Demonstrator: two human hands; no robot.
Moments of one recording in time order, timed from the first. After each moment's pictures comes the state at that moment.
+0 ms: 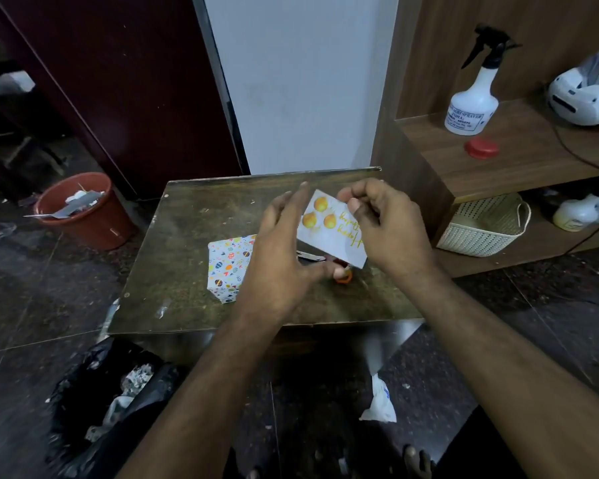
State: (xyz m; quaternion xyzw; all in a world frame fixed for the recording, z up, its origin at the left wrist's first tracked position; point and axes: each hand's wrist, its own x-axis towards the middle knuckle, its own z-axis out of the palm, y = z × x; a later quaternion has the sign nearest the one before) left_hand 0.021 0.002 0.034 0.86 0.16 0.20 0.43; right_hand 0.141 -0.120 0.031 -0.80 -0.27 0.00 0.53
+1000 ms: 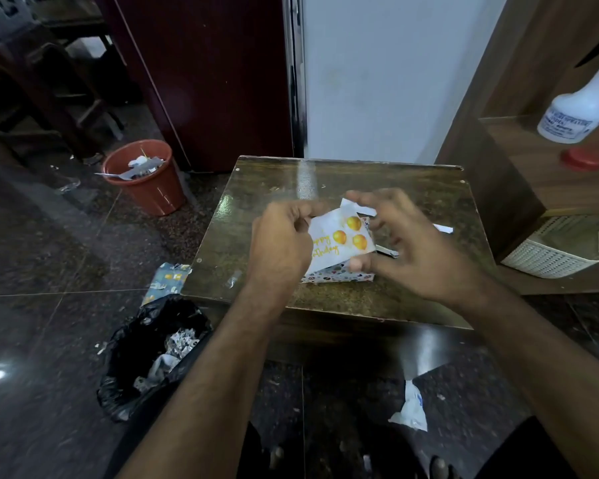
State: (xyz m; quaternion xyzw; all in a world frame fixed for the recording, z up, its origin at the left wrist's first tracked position) left_hand -0.021 0.072 0.038 0.80 0.35 0.22 0.45; right_hand 0.111 -0.080 0.016 -0.74 -0.51 0.13 0.41
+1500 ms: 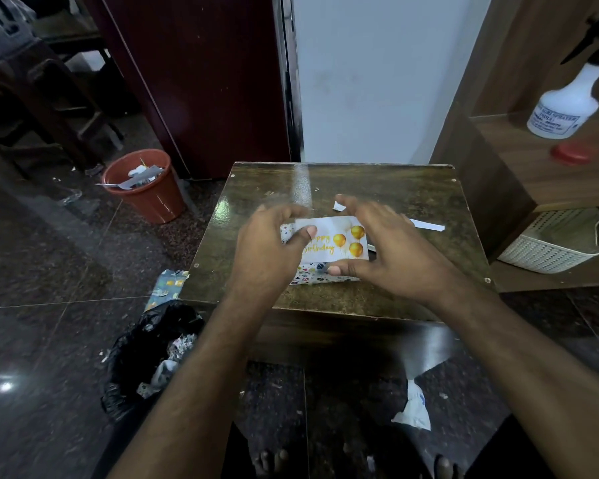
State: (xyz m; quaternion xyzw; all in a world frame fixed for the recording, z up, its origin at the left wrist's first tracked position) left_hand -0.036 0.076 0.040 0.84 0.32 0.22 0.38; right_hand 0.104 -0.072 0.018 -0.80 -0.52 0.06 0.28
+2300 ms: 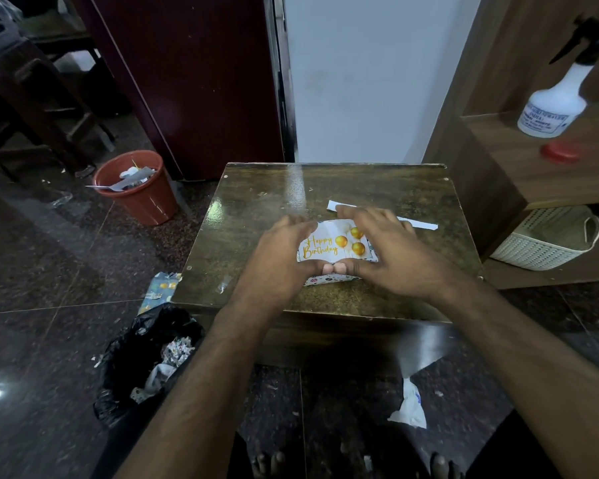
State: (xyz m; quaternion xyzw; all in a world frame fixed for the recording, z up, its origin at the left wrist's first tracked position) left_hand -0.029 0.066 0.034 0.91 0.23 0.09 0.34; right_hand 0.116 -0.079 0.008 -0.82 -0.50 0.09 0.24
